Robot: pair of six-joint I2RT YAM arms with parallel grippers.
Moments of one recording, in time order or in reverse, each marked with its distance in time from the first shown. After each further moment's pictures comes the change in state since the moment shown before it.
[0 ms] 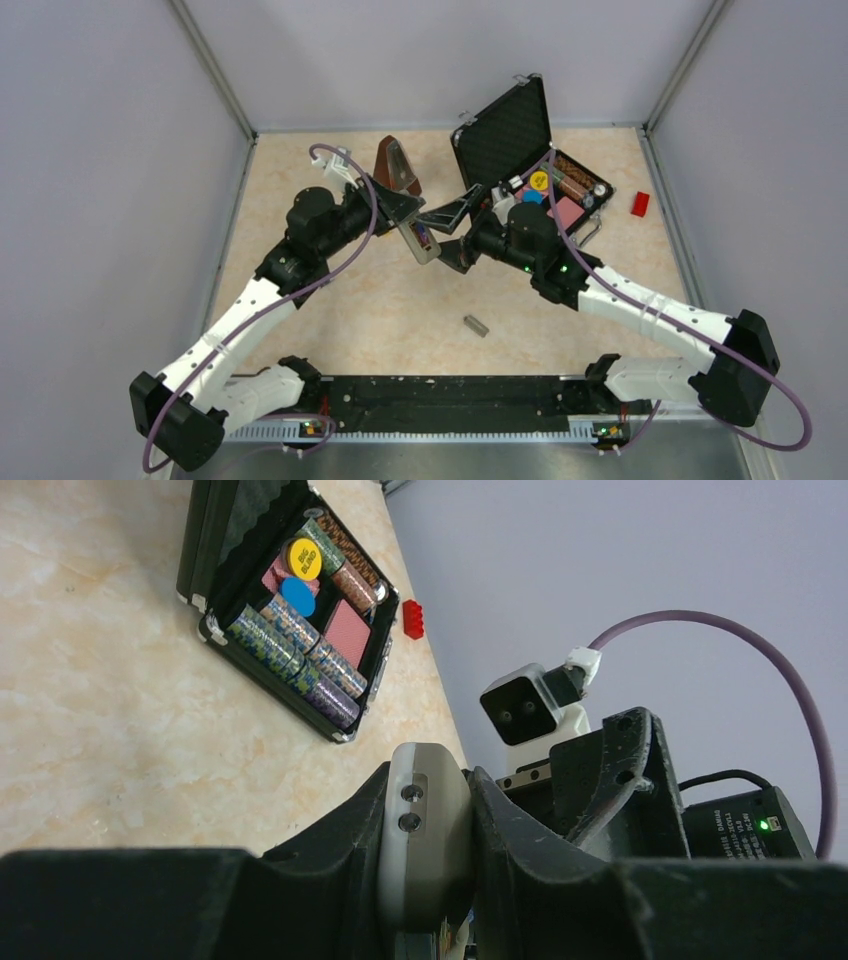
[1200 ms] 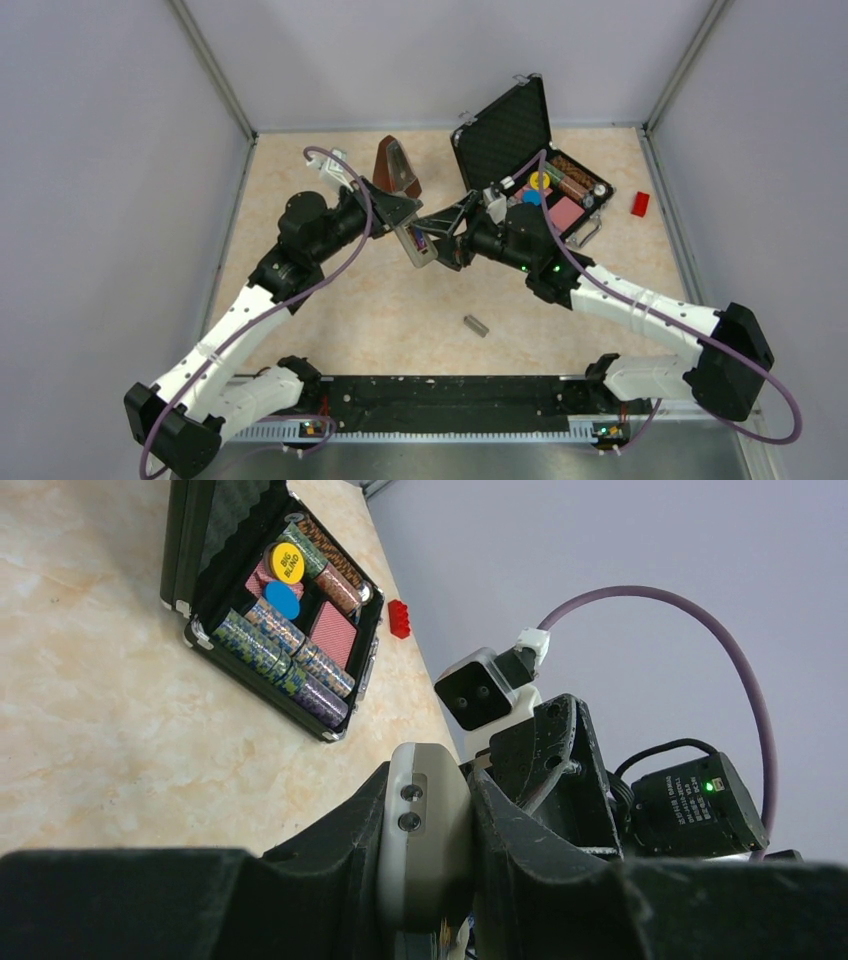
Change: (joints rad) left arm 0.002 -0.054 -0.031 0.030 0.033 0.019; right arm -0.011 0.036 -0.035 0.109 -0.078 0.028
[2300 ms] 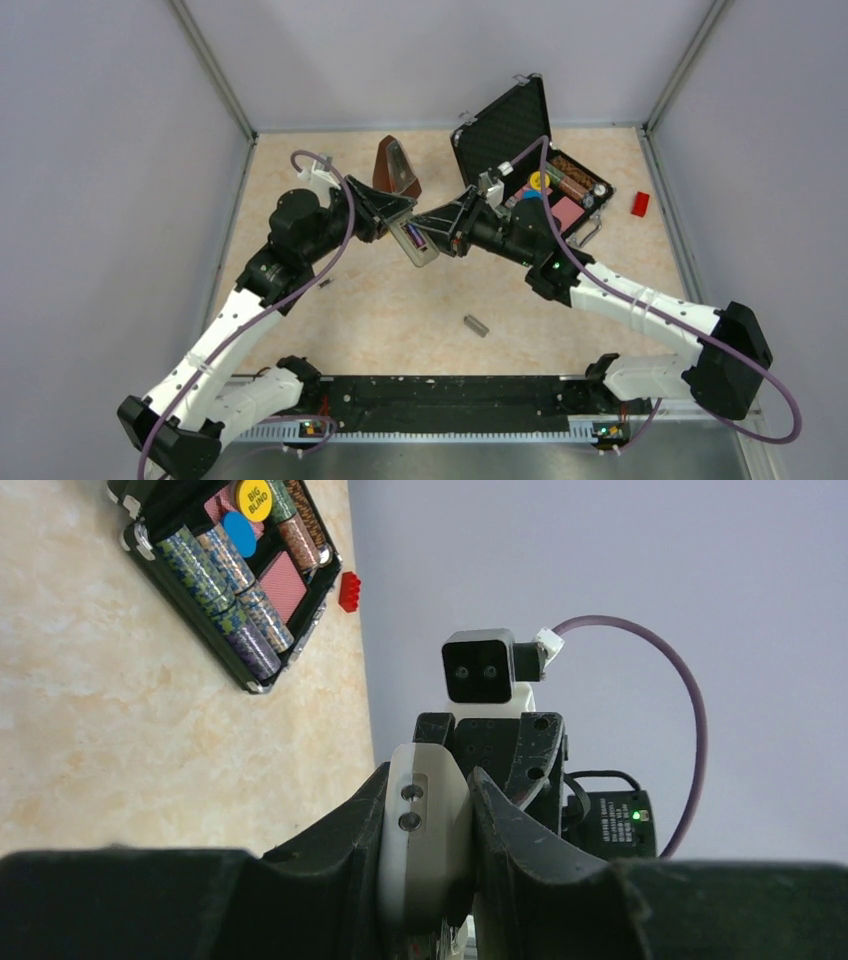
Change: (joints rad) left arm 0.021 -0.026 0.083 -0.174 -0.008 -0.288; right arm -0.002 0.014 0.024 0.133 -0.053 -0.077
